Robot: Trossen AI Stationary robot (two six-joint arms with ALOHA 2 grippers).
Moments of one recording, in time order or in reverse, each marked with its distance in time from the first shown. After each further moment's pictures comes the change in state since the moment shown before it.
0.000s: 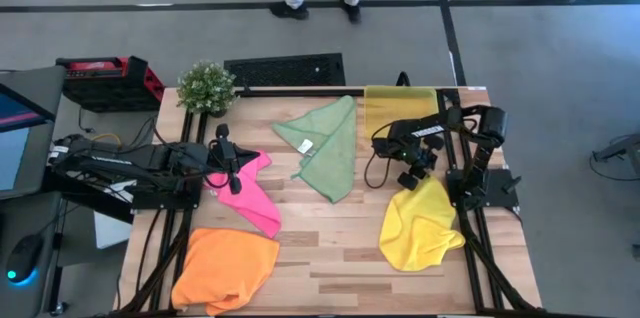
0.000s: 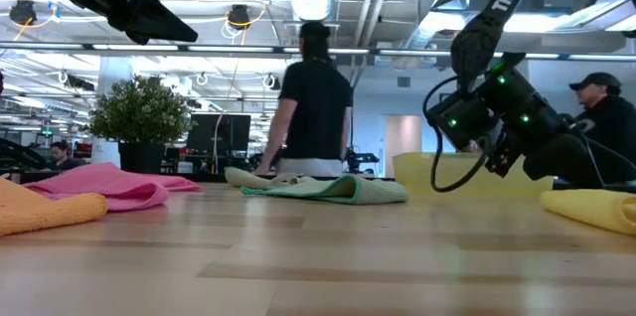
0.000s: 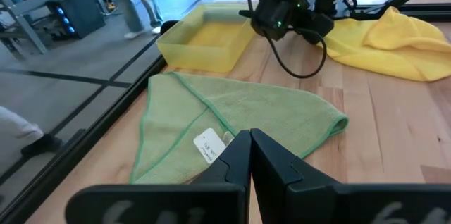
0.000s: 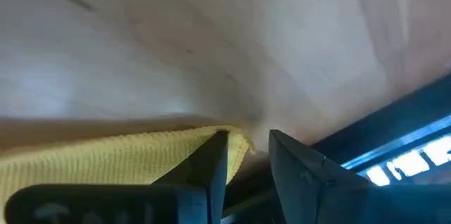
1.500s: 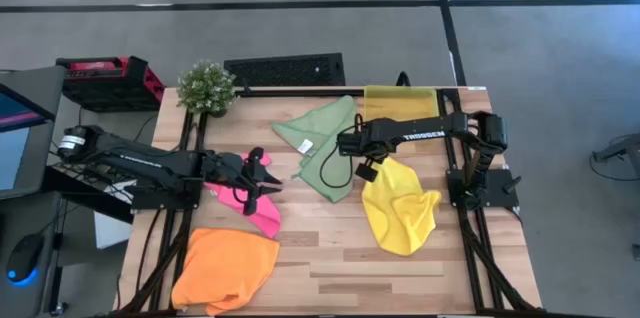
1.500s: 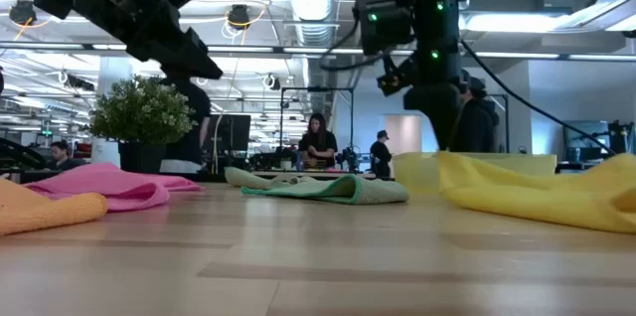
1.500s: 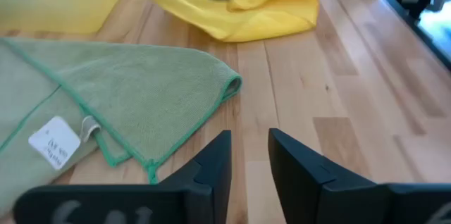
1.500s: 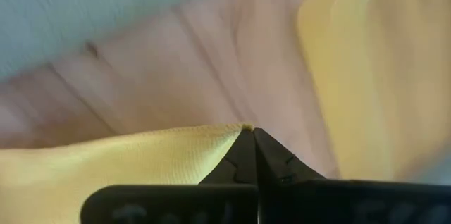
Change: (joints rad) left arm -0.006 0.428 -0.001 0.291 0.385 -0.009; right arm 0.219 -0.003 0.474 0.064 0.282 -0.022
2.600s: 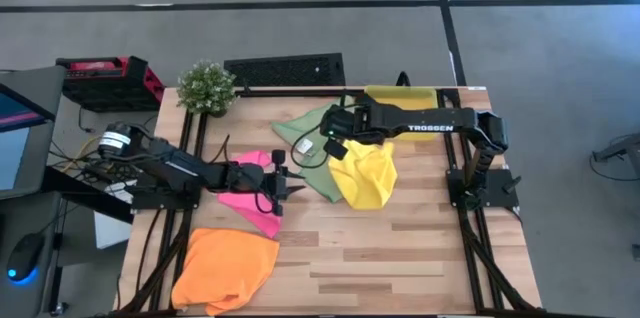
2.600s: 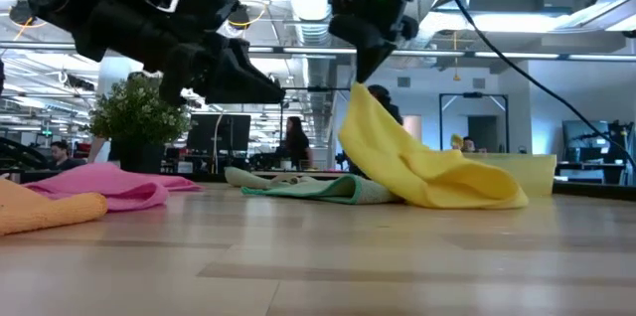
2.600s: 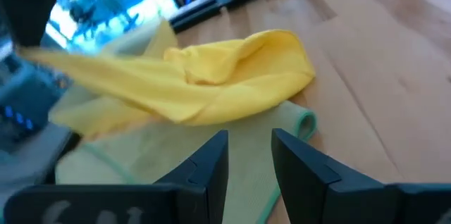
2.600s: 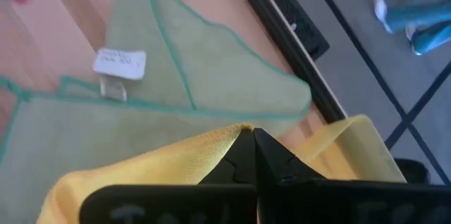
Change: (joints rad) left arm -0.004 0.445 0.002 0.614 -0.210 0.391; right arm 0.019 -0.001 0.309 0.186 0.232 -0.081
